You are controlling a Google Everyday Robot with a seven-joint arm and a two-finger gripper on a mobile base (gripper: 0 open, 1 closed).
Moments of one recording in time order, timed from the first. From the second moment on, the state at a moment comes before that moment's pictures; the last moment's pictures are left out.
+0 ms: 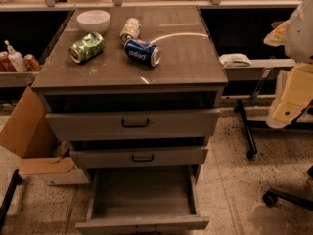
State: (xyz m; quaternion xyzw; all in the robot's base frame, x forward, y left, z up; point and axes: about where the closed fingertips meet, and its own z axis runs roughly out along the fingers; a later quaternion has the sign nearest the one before) arm 0.438 -0.216 0.977 -0.60 0.78 -0.04 0.16
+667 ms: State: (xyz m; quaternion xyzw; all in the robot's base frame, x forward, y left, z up) arm 0.422 -0.221 0.929 -0.59 0.79 0.01 0.15
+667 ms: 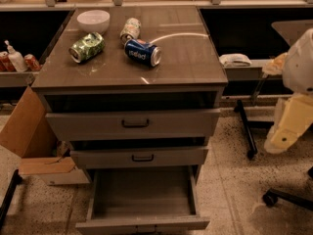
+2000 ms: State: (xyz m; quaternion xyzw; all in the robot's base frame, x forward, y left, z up) arm 0.378 -0.213 0.820 -0.57 0.80 0.08 0.15
